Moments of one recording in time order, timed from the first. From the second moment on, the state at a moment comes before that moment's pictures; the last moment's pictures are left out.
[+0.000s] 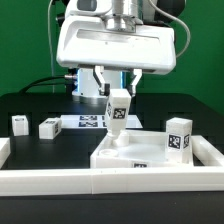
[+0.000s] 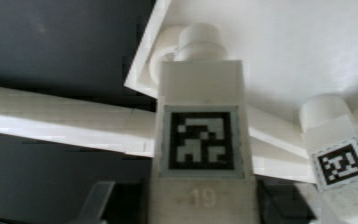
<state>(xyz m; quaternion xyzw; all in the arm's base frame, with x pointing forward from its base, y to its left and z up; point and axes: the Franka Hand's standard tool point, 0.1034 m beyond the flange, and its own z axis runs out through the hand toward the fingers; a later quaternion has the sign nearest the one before) 0.563 -0.008 0.121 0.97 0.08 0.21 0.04</state>
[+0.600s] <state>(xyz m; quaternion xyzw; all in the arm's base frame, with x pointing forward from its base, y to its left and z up) 0.572 -0.033 0.123 0.99 0.02 0.15 -0.01</state>
